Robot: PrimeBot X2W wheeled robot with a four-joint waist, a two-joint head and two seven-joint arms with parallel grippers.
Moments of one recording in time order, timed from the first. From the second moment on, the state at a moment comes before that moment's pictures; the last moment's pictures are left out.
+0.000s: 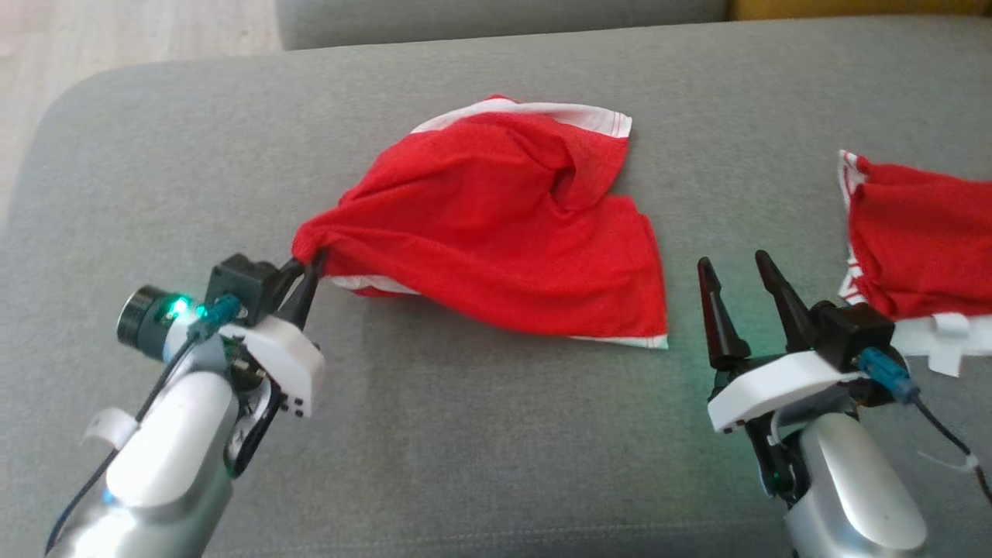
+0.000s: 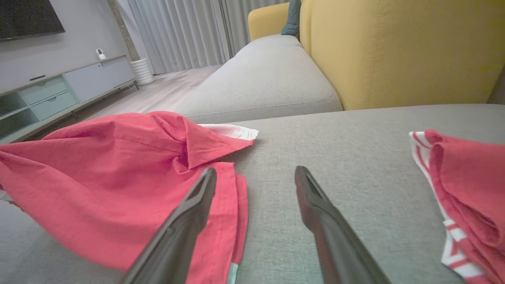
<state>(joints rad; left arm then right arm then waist) -0.48 0.34 -0.61 0.54 -0.32 -0.02 -0.17 -0.25 -0.05 0.11 0.45 0.18 0.13 -0.18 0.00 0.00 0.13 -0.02</state>
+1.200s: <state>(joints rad) -0.75 0.36 -0.71 0.88 -0.33 -0.12 -0.11 -0.34 -0.05 0.18 0.48 0.19 0.13 -0.20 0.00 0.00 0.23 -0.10</state>
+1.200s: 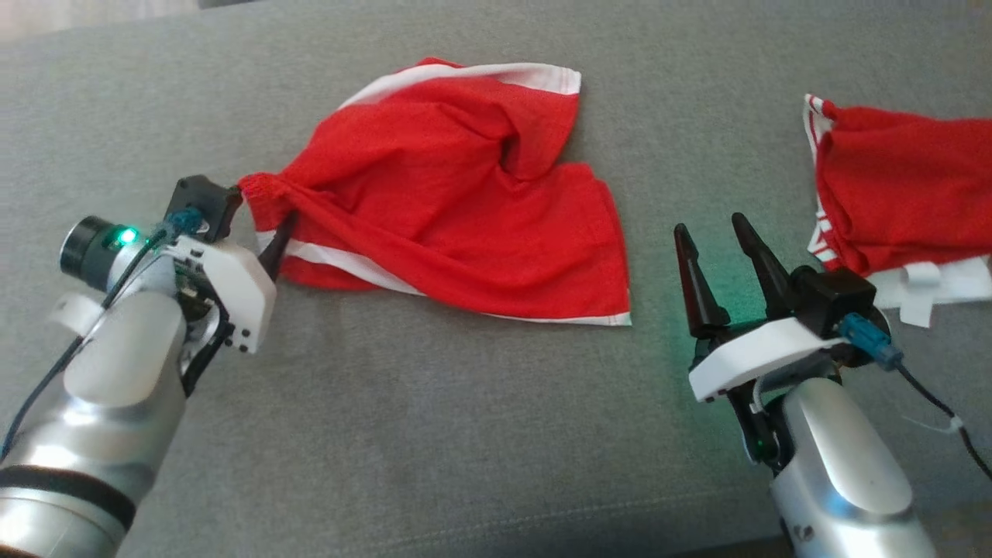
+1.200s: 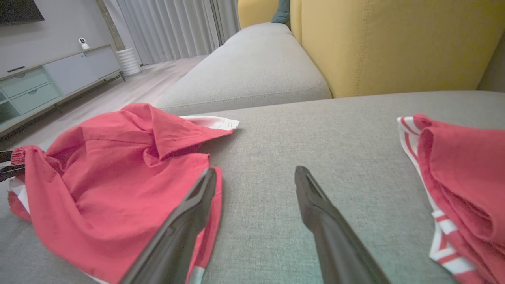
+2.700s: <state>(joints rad) -0.32 0.24 -0.37 0.48 -0.44 -0.02 -0.20 -0.25 -0.05 0.11 0.37 0.22 0.13 -0.19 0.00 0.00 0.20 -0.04</state>
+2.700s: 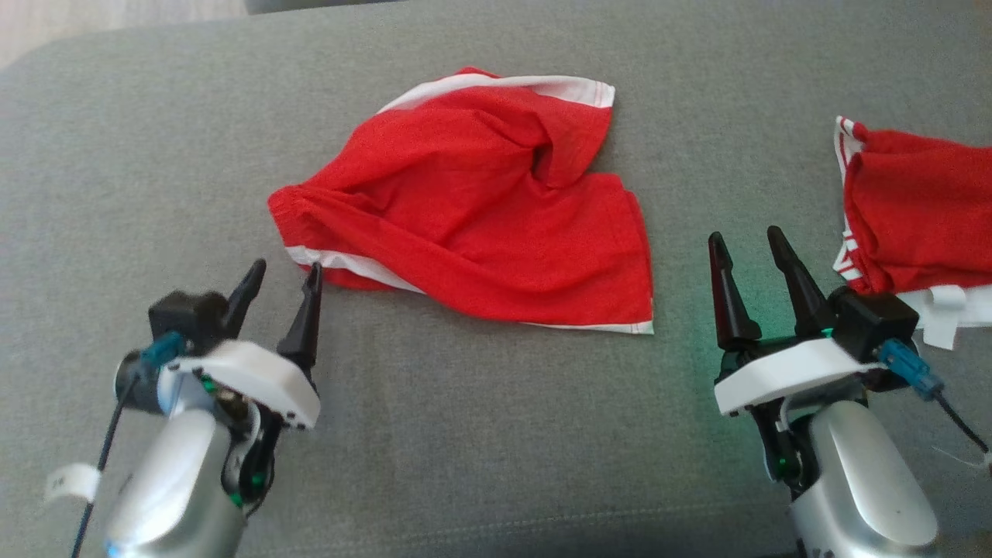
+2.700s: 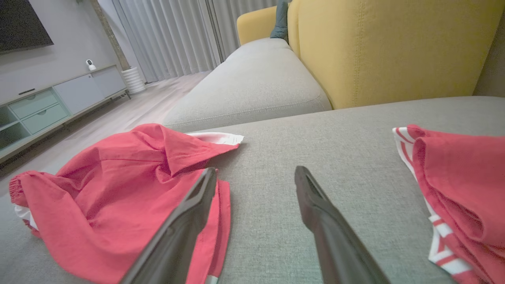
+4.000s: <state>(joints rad) -0.52 0.23 -0.44 0.74 -0.41 -0.09 -0.25 -0.26 -0.05 0.12 0.42 0.20 0.13 -0.17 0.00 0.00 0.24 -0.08</state>
